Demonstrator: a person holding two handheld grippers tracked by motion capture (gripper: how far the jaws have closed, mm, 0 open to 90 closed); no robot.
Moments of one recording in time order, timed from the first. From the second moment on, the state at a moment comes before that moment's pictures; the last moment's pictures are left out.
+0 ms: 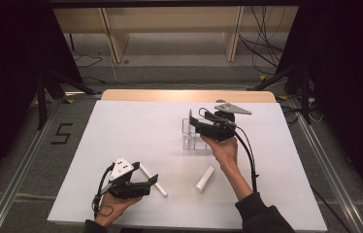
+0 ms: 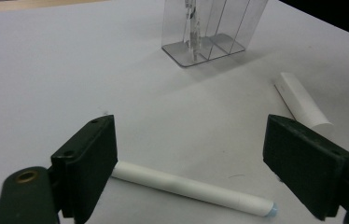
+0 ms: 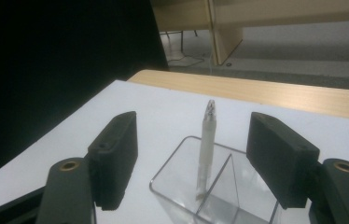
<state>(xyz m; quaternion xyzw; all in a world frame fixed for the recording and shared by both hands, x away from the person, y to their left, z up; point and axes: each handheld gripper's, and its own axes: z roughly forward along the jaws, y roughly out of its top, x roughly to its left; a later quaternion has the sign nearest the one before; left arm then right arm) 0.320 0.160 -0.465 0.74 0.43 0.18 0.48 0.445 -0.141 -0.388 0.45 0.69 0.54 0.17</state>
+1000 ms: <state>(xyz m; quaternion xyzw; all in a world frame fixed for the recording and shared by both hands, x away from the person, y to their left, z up) 0.326 0.171 -0.465 0.73 0.45 0.20 0.48 0.411 -0.112 -0.403 0.39 0.76 0.50 0.15</state>
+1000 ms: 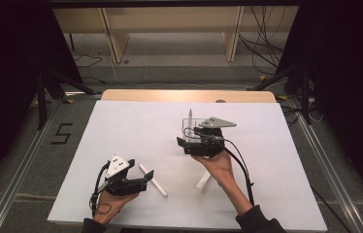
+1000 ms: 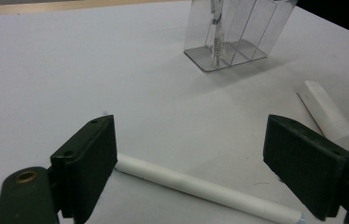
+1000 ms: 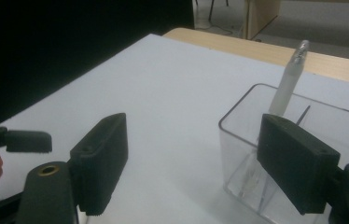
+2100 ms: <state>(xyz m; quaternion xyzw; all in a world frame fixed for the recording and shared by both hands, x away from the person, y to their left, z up) 0.336 0.205 -0.464 0.69 0.49 0.22 0.48 0.379 -0.063 -0.431 0.34 0.83 0.44 0.10</state>
